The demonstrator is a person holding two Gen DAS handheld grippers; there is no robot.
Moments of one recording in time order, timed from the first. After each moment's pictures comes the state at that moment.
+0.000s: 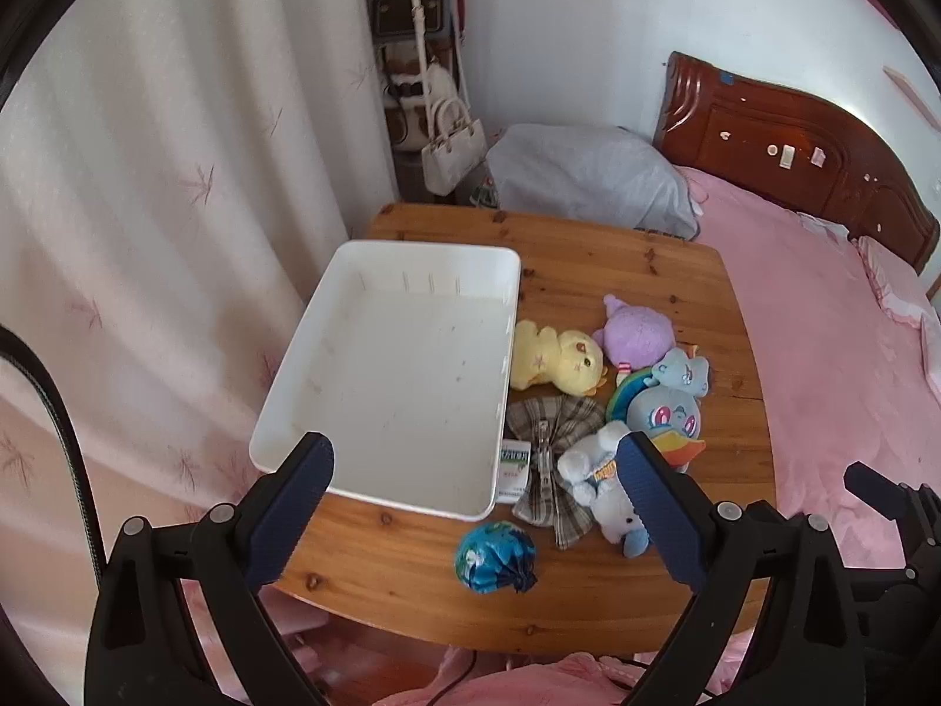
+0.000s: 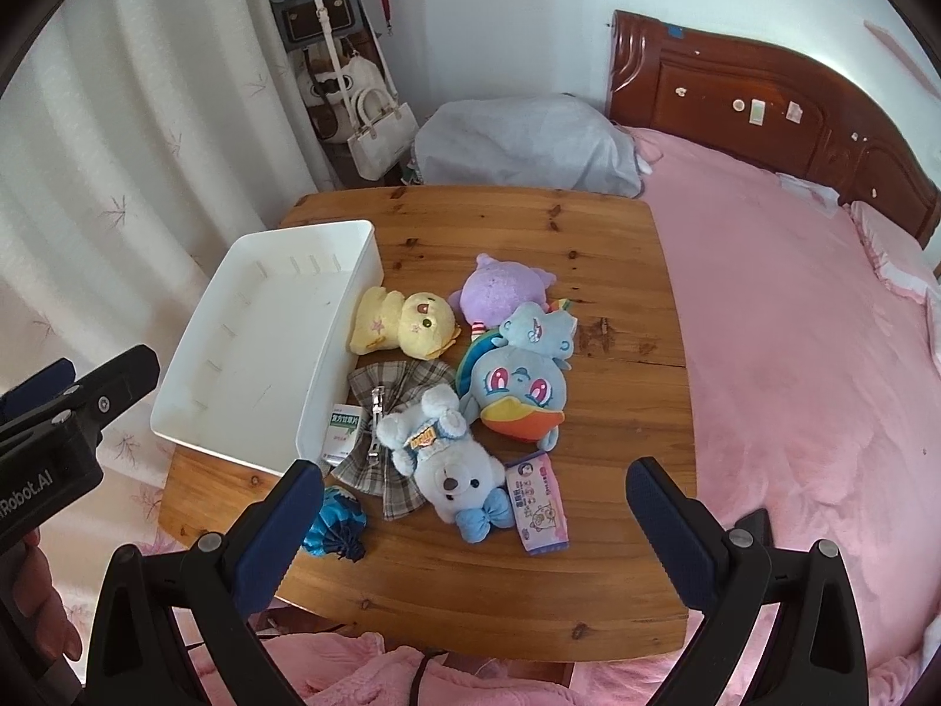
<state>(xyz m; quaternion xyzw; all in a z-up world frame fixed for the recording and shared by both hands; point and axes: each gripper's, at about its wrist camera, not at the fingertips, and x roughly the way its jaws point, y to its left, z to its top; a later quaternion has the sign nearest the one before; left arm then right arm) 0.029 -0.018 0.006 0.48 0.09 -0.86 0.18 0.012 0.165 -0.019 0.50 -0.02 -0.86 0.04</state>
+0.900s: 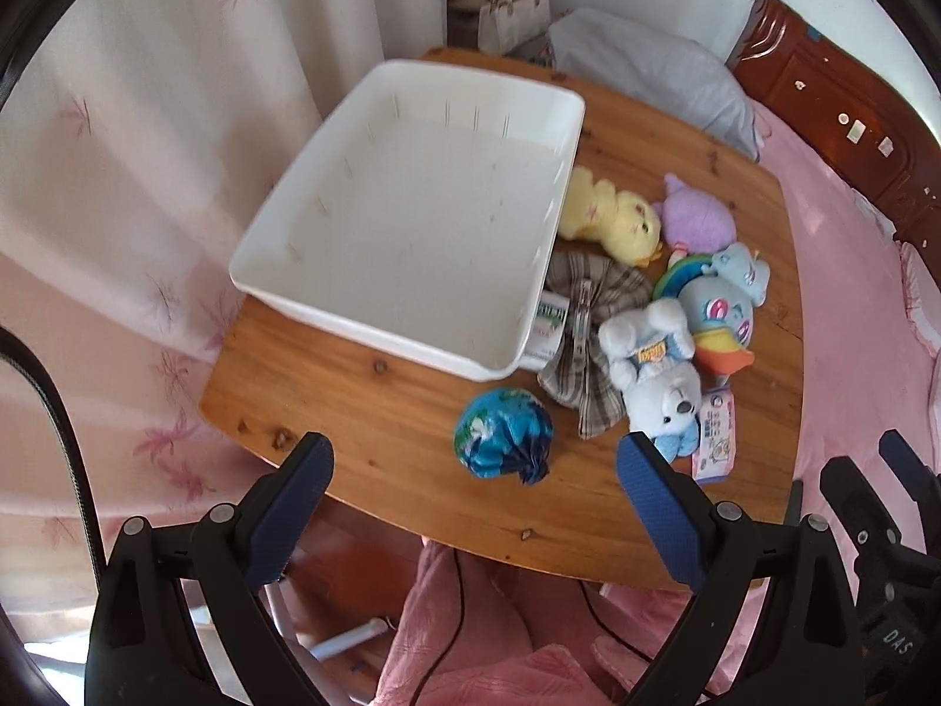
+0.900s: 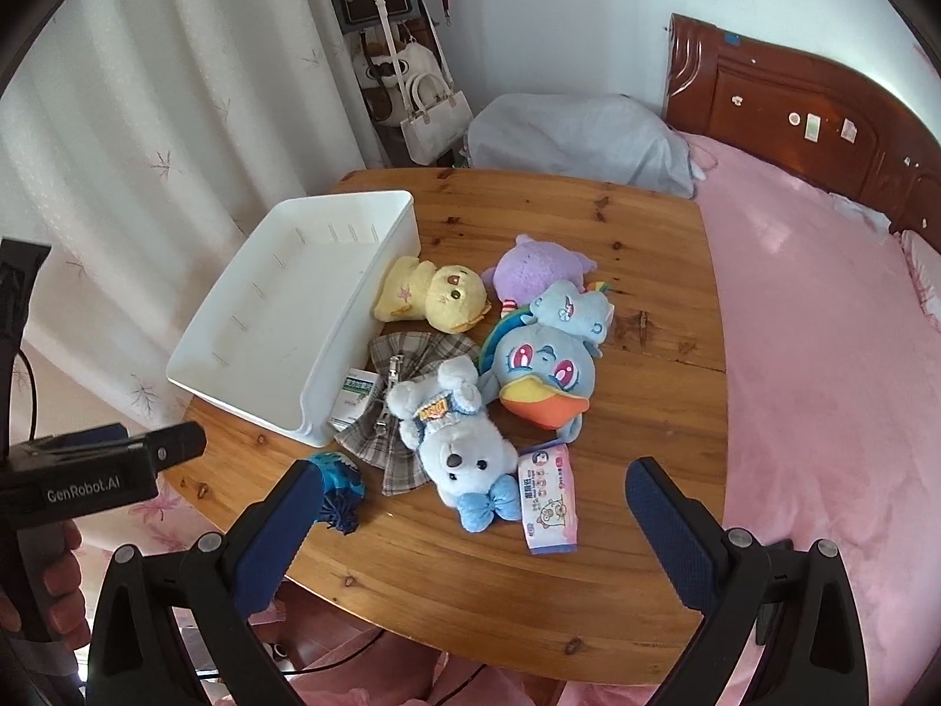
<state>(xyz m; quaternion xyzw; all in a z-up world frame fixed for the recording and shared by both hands) 0.056 -0.026 -0.075 0.59 0.20 -0.71 0.33 0.021 0.182 -0.056 0.50 -0.01 -0.86 0.11</state>
